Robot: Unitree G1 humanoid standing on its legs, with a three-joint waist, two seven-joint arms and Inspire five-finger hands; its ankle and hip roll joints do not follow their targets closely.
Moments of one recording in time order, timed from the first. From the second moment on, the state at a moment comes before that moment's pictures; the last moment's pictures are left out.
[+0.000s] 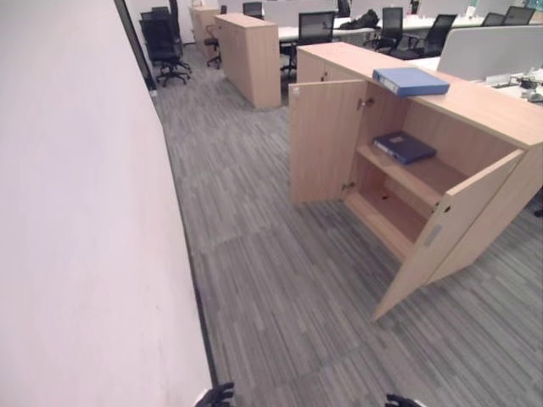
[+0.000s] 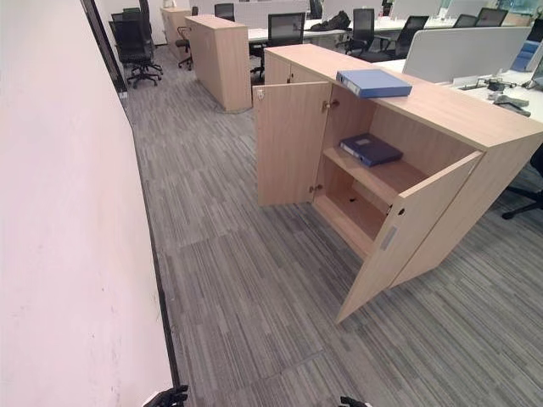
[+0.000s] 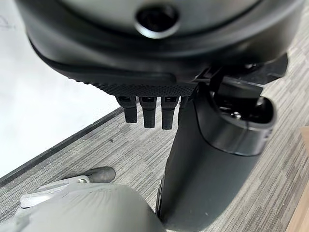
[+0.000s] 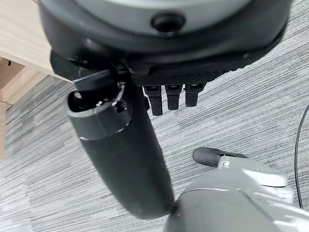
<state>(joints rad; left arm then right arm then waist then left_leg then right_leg) 0.07 0.23 -0.23 1.15 -0.08 -0.13 -0.01 0.06 -0.29 0.21 1.22 0.24 -0.10 0.03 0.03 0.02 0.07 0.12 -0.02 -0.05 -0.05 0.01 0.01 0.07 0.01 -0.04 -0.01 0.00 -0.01</state>
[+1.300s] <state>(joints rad) -0.11 0.28 -0.17 1.25 -0.13 -0.15 0.01 -0.12 -0.20 0.18 1.32 0.26 -0.09 0.01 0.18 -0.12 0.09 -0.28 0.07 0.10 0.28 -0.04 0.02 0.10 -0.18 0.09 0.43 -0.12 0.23</state>
